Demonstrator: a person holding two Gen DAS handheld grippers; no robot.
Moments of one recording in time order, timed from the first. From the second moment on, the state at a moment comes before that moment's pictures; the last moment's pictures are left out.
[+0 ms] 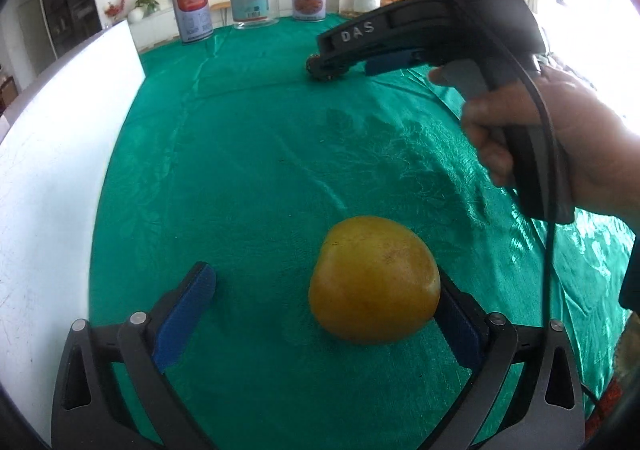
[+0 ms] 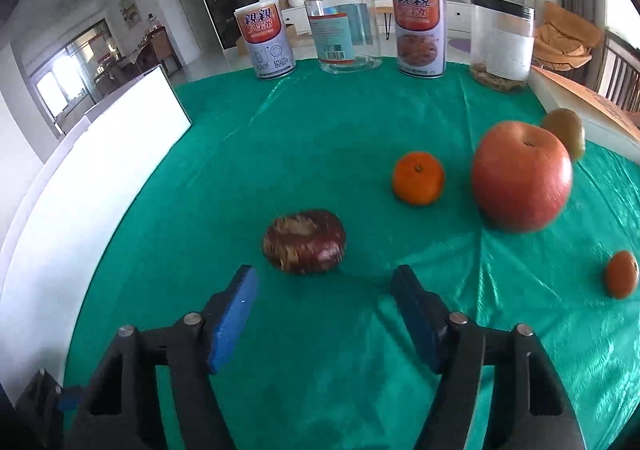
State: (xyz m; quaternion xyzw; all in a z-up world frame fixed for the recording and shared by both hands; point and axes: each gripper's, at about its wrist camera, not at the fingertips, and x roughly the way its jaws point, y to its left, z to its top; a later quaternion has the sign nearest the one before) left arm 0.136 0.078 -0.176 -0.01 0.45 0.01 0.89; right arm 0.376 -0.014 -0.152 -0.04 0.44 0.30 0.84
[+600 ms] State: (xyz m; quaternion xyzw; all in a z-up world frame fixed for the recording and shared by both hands) left arm 0.138 0.078 -0.176 -0.01 0.45 0.01 0.89; right arm 0.226 -0.169 -0.124 0.04 0.48 0.22 0.85
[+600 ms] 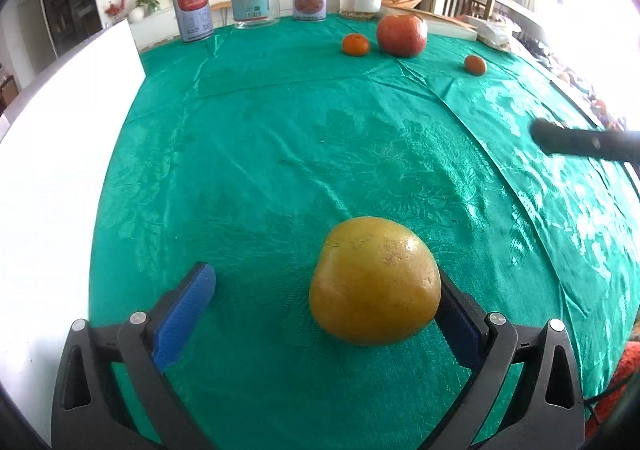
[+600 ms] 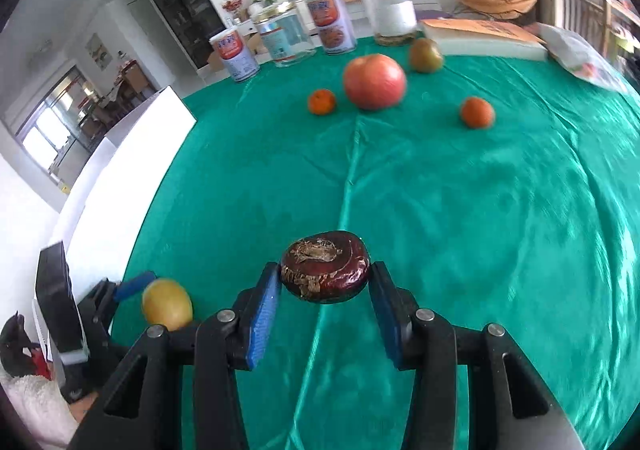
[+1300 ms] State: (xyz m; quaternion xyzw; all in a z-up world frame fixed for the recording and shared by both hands) left arm 0.138 0.077 -0.176 -0.01 0.45 0.02 0.89; right arm 0.187 -0.162 -0.162 -0.07 0.50 0.11 0.86
